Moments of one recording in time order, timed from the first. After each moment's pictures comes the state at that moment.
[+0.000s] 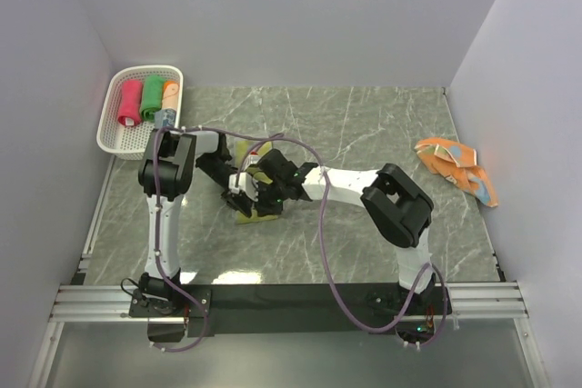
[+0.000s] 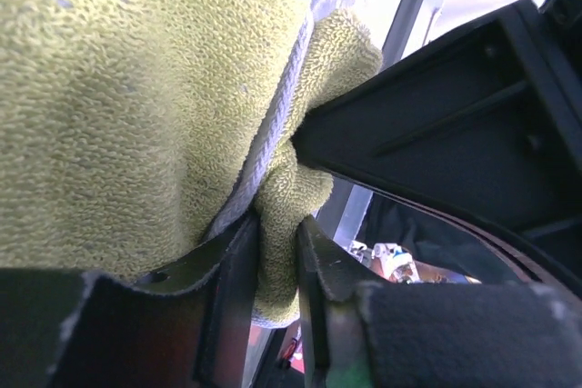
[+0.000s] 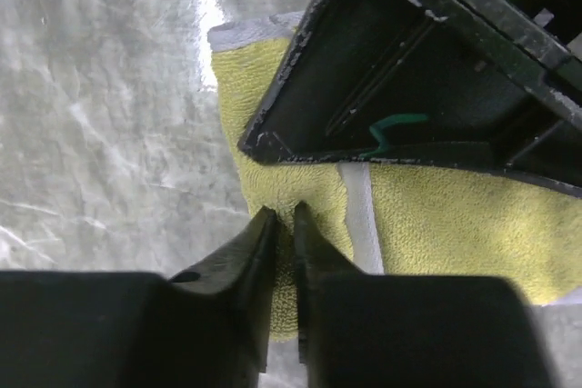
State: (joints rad) left arm -0.21 2.31 1.48 -1.33 0.98 0.72; right arm 0.90 1.96 1.28 -0.28 -0.45 -0.55
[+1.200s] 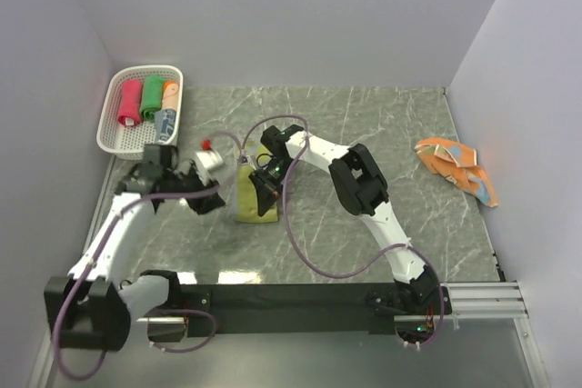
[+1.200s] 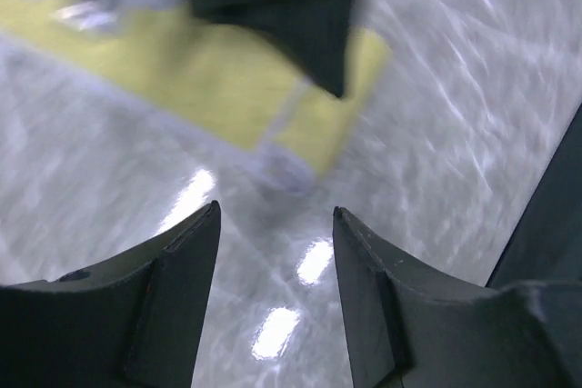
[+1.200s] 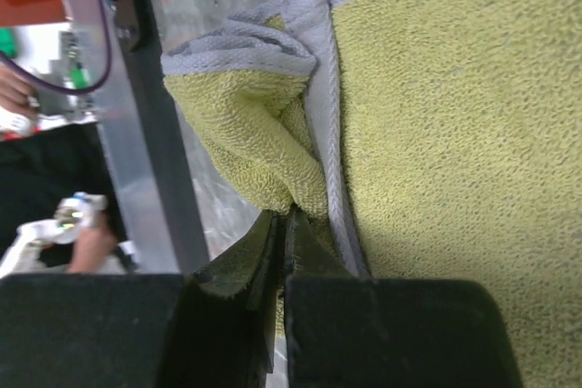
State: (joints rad) left arm 0.01 1.12 0.85 -0.67 0.80 0.62; right arm 0.71 2.48 1.99 -1.07 -0.99 -0.35
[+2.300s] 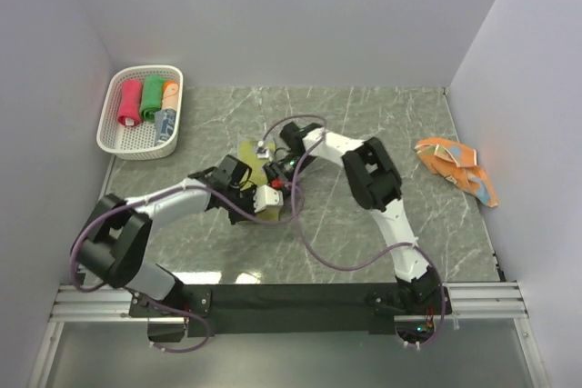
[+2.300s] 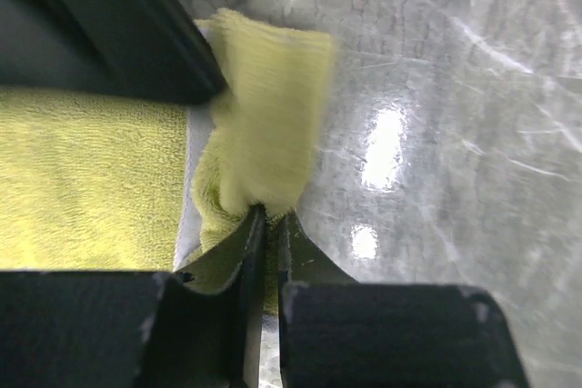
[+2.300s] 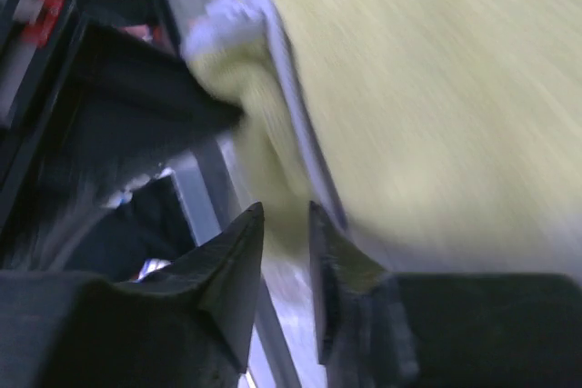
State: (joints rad) left arm -0.57 1.46 0.75 -0.40 0.40 0.81; right arm 0.63 2.44 1.87 -0.98 -1.07 -0.13
